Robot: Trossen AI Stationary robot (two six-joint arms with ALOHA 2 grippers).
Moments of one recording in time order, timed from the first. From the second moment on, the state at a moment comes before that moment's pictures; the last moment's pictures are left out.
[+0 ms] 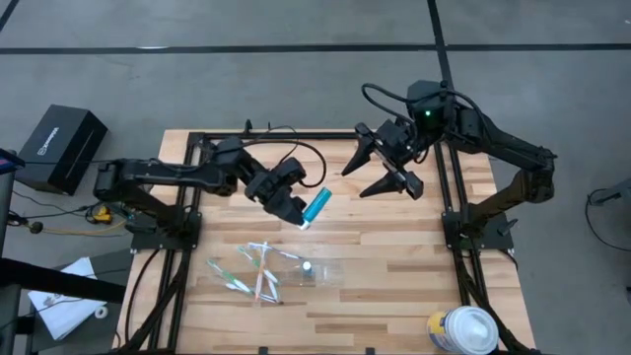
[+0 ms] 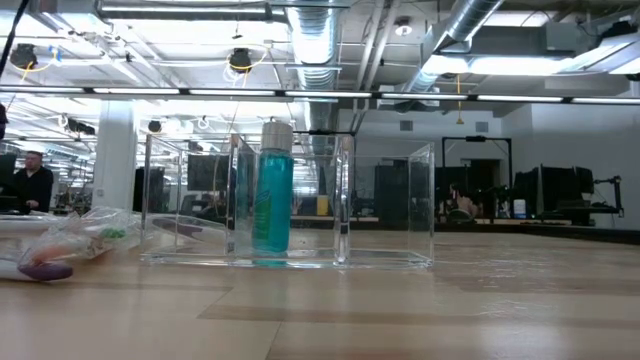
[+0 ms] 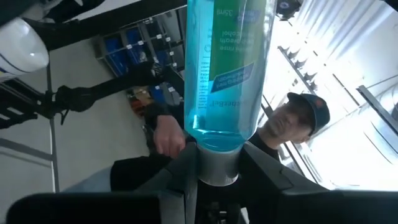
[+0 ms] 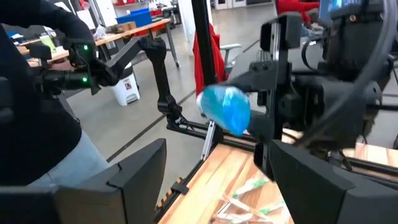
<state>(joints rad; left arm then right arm) 0.06 1.43 1.17 0.65 0.83 -1.51 -0.18 1.43 1.80 -0.61 -0.77 -0.02</state>
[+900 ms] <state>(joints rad) 0.08 1.45 1.20 0.70 0.82 -1.50 -0.17 1.49 1.80 -0.40 -0.86 0.08</state>
